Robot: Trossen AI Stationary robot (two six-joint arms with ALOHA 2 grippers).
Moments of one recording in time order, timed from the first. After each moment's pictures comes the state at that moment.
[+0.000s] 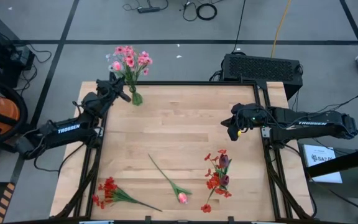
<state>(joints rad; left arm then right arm) 0.84 0.85 0.12 0.93 -0.16 0.03 -0.14 0.80 0.59 -0.42 0.06 0.50</state>
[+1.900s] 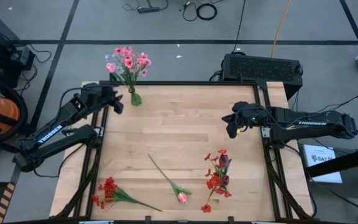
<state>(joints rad) 0.83 0.56 0.56 -0.57 -0.08 -0.02 -0.14 0.80 0.59 -0.42 0.18 0.48</state>
